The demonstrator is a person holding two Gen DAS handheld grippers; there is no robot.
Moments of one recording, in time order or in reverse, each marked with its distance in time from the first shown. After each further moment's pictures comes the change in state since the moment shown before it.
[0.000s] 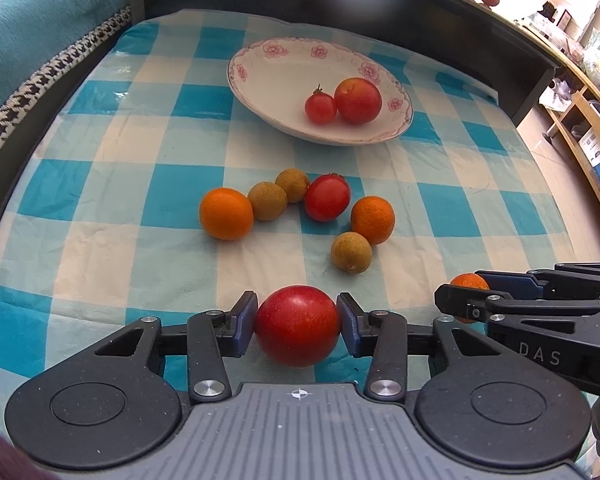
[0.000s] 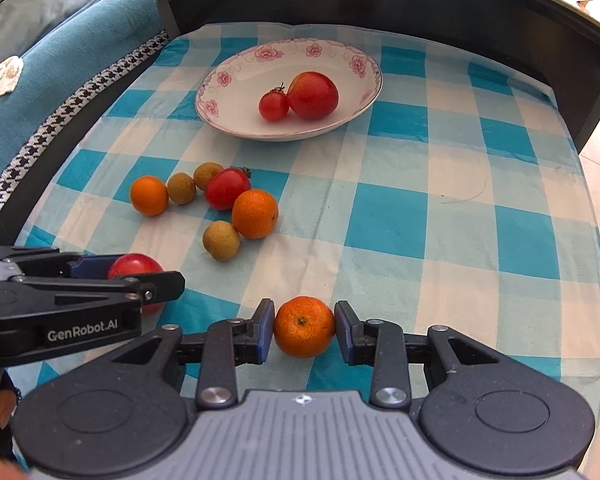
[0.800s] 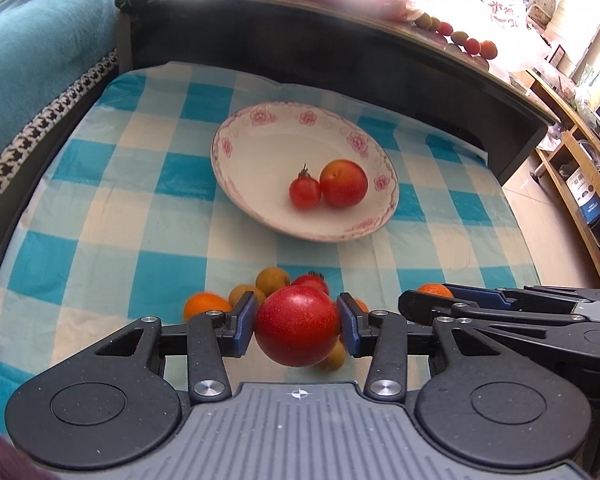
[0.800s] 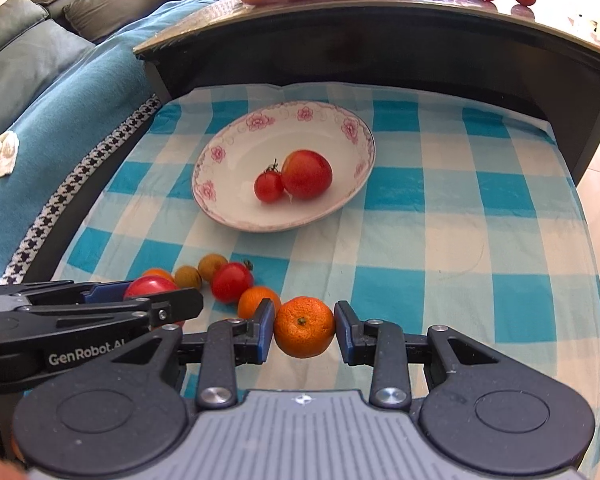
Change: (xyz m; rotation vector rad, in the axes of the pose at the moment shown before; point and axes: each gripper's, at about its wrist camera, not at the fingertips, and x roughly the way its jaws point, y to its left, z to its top) left arm -0.004 -0.002 0.055 -0.033 -0.080 -0.046; right arm -0.005 -0.008 0.051 0.072 -0.091 0.046
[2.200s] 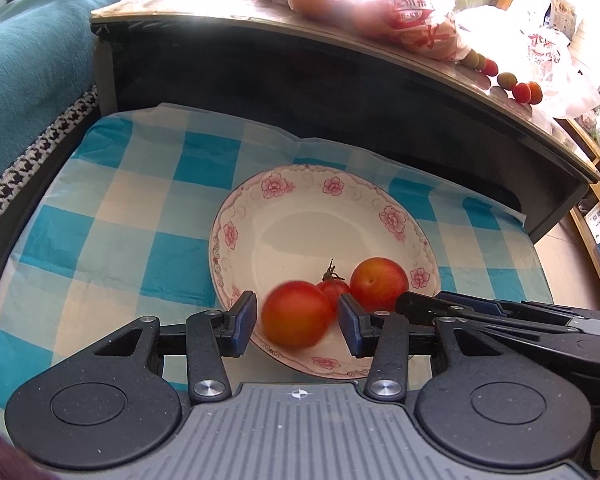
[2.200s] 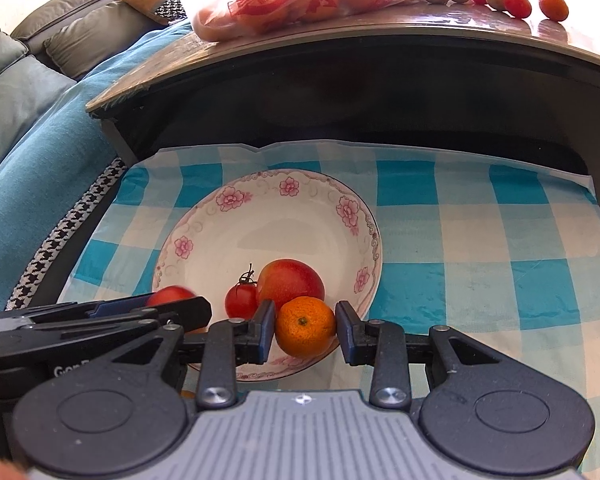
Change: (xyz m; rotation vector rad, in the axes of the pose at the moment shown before) left arm 0.051 0.012 0.066 -0.040 -0.051 0.025; right arm 0.060 -0.018 0.069 0.048 -0.066 0.015
